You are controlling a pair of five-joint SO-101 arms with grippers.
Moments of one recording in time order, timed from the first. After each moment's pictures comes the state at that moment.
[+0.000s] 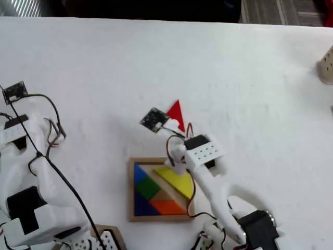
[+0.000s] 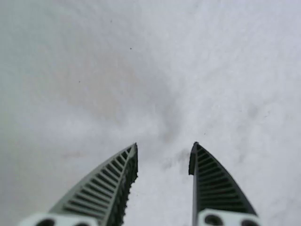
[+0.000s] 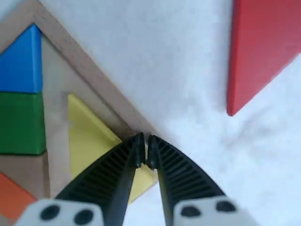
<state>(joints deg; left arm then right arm) -32.5 -3.5 37.3 51.6 4.5 -27.2 -16.7 52.1 49.5 29.1</state>
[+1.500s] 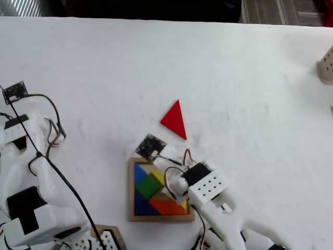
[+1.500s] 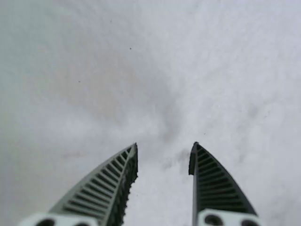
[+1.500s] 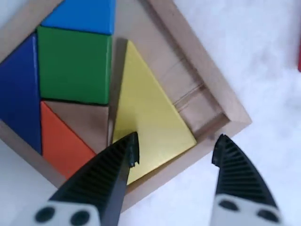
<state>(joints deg) -32.5 -3.5 37.3 51.6 4.4 -39.3 -38.2 67.4 57.1 20.1</state>
